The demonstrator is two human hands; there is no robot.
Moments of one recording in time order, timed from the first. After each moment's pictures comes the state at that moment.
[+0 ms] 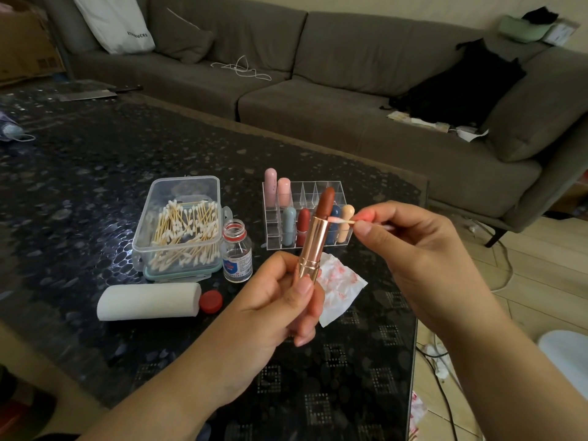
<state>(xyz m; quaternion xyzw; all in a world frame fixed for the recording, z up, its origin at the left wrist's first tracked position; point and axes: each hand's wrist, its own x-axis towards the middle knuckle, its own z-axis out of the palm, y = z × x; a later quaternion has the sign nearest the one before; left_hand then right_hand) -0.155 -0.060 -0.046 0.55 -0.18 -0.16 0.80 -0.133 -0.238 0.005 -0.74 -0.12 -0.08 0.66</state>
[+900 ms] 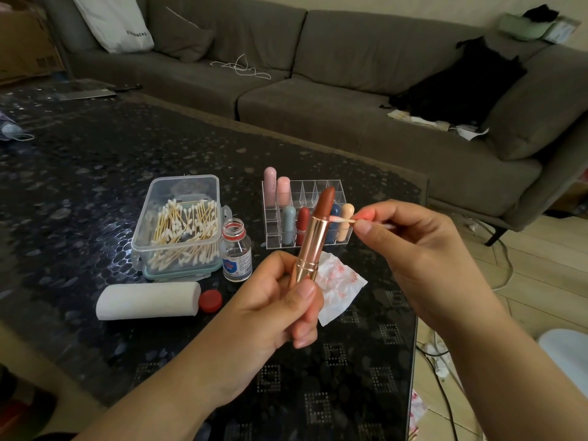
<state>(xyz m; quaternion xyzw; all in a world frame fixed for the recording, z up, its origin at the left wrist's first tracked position) -0.156 -0.058 -0.043 0.52 -0.19 -0.18 0.82 -0.133 -0.240 0.005 -0.74 -0.12 -0.08 0.66</state>
